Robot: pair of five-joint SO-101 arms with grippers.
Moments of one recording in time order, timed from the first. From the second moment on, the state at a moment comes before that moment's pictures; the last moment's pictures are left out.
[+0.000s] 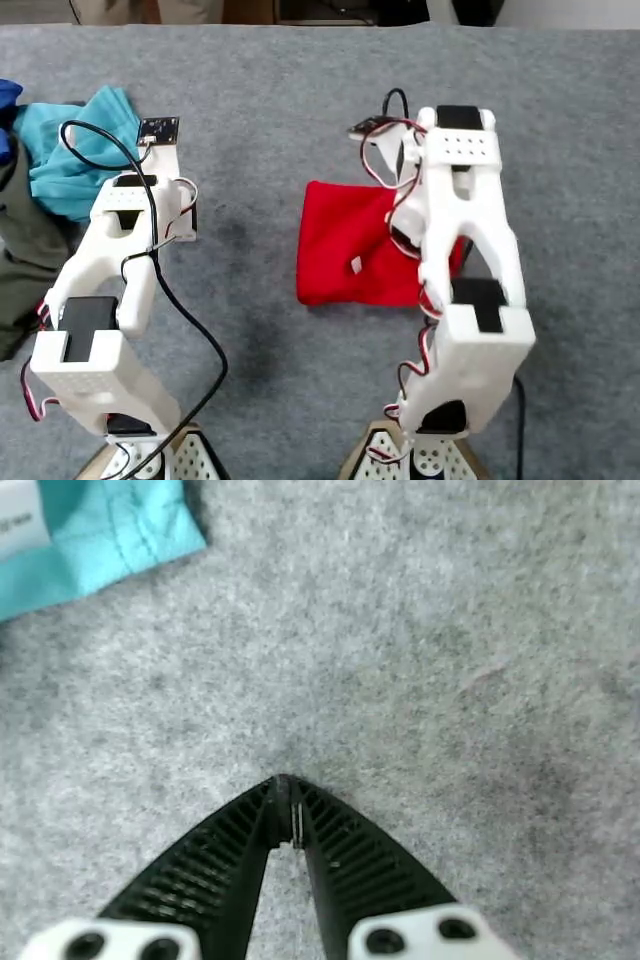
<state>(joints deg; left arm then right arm) -6.0 10.1 23.5 47.4 -8.7 -1.3 18.4 -8.2 101.3 32.7</state>
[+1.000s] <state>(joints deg) -6.0 10.1 23.5 47.4 -8.7 7.8 7.5 6.3 98.5 37.9</state>
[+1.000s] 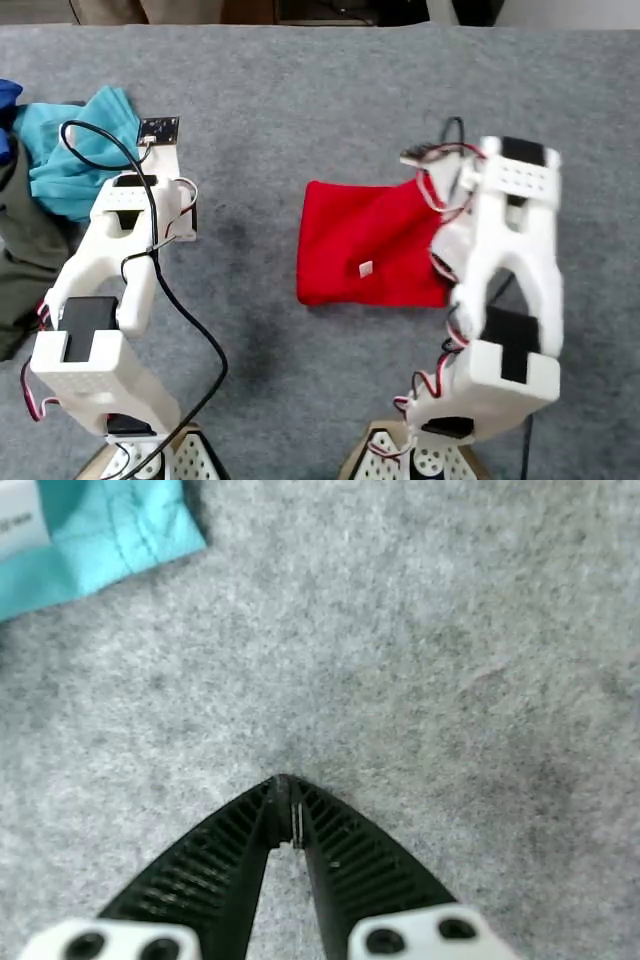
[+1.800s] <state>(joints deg) -6.0 10.1 23.5 47.4 -8.7 -2.9 25.3 -11.2 100.0 34.0</state>
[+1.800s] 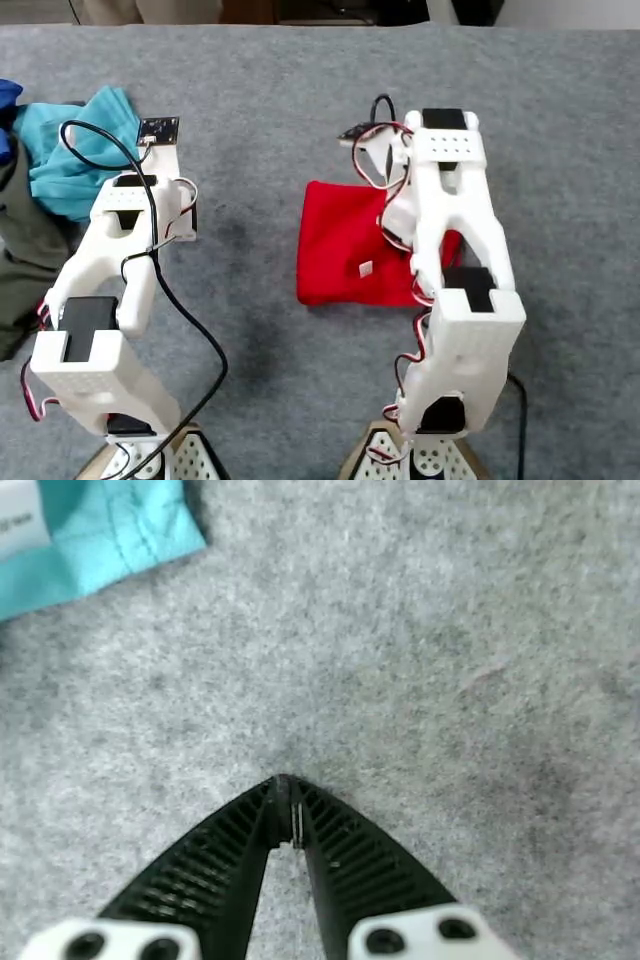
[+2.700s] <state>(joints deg) -6.0 10.1 23.5 47.4 -8.7 5.9 14.6 -0.4 100.6 35.2</state>
